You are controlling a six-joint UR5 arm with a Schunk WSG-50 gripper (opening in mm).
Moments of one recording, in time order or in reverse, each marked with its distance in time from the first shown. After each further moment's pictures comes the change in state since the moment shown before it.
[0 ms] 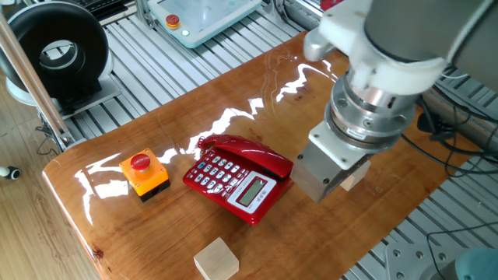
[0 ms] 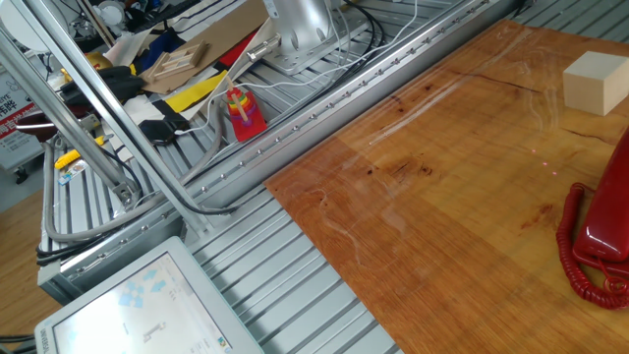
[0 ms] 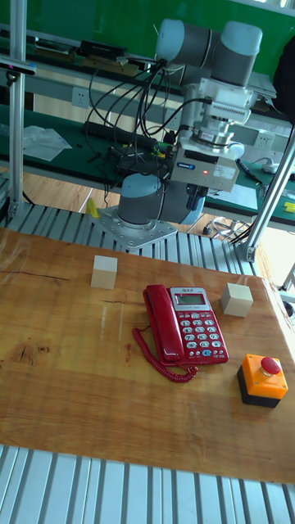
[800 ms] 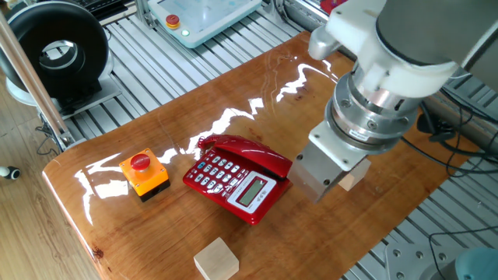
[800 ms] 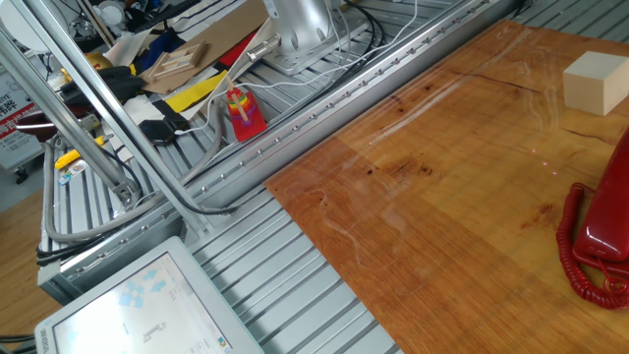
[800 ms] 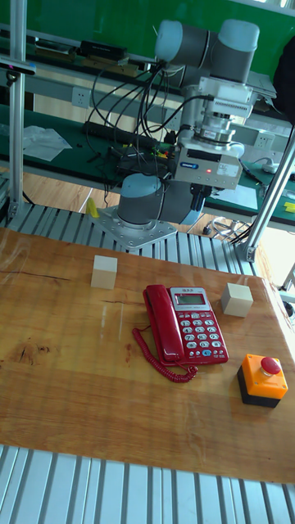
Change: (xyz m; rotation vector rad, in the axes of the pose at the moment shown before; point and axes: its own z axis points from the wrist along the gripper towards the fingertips) arm -0.002 0.005 -0.003 -0.018 -0.028 -0.025
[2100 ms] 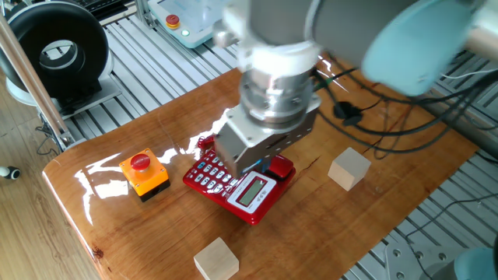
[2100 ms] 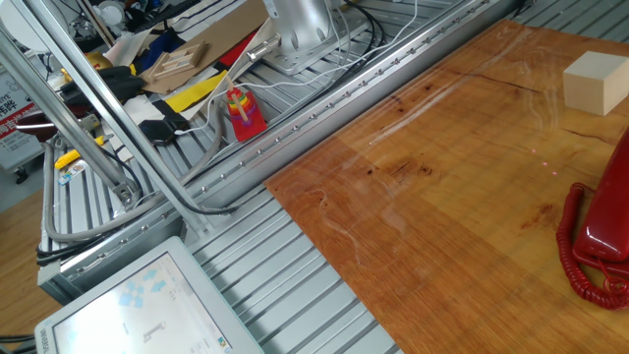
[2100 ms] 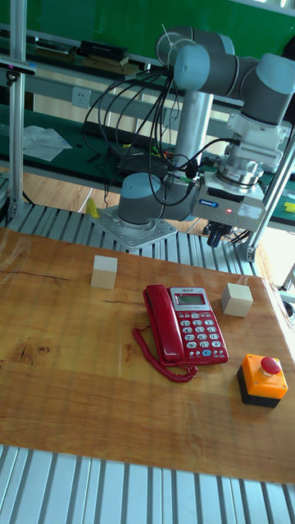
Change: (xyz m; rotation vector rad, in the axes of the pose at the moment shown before) arm -0.089 0.040 0.046 0.048 0.087 0.107
